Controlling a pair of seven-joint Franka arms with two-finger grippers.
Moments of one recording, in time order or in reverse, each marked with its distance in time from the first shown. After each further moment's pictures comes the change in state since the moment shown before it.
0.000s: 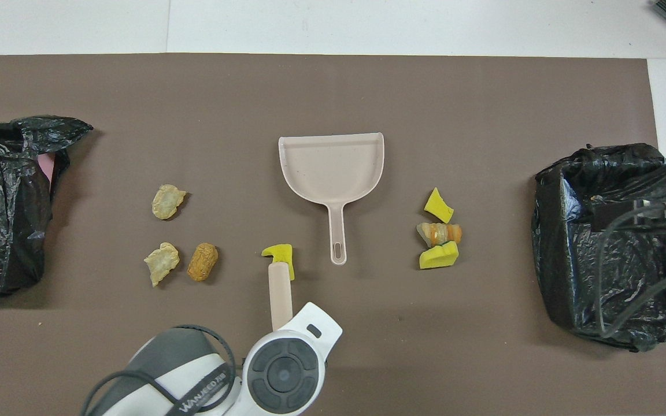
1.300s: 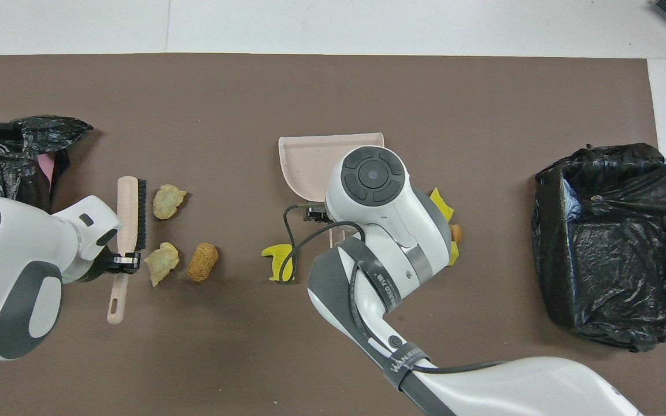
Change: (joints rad) left arm 0.730 0.038 0.008 -0.046 0.068 0.155 0.783; right arm 0.360 0.543 0.153 0.012 0.001 0.531 0.452
